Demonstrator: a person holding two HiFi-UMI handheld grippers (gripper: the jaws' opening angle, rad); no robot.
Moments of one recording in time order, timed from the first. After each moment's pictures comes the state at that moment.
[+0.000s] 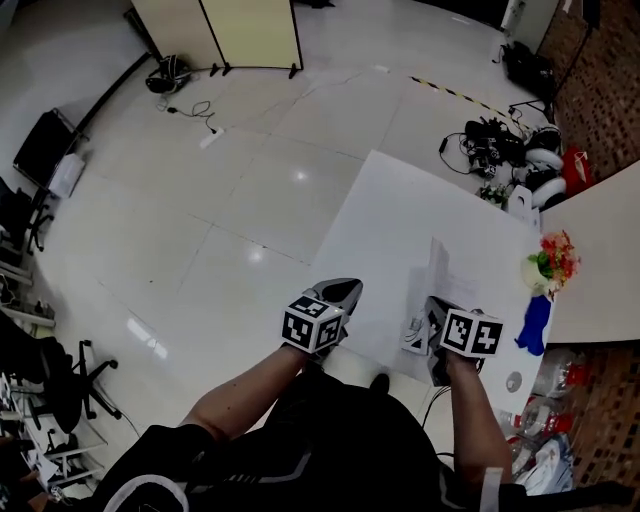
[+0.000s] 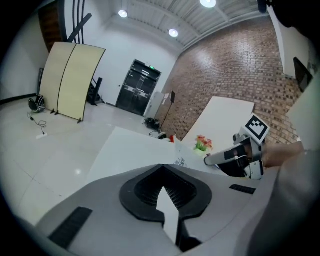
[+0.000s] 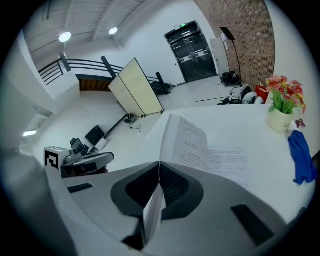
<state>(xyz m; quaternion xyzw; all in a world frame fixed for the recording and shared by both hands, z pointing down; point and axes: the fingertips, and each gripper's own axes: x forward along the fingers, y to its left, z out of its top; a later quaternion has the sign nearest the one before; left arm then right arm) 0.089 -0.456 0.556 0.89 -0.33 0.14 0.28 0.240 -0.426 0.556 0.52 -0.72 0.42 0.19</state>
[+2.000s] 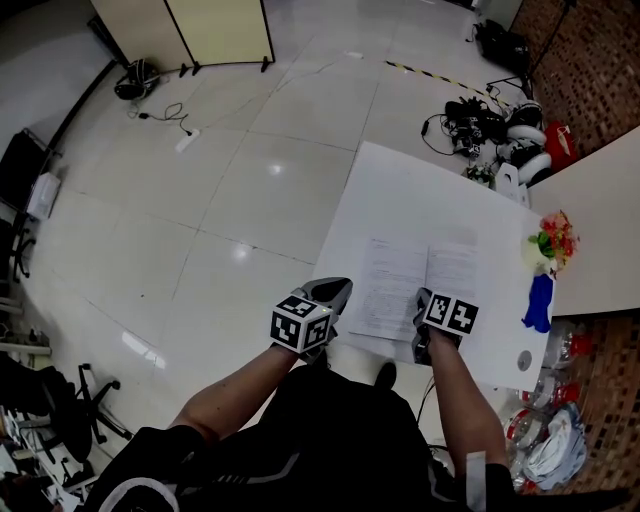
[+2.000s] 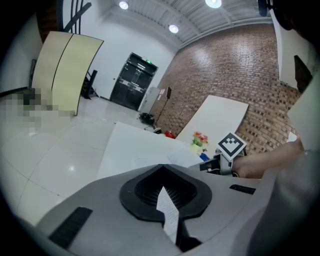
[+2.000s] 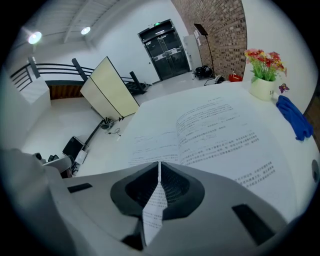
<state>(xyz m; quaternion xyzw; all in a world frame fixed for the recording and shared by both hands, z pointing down) 0.041 -0.470 0.571 0.90 -0.28 0.16 0.30 0.223 -0.446 0.644 0.61 -0.61 0.47 0.18</state>
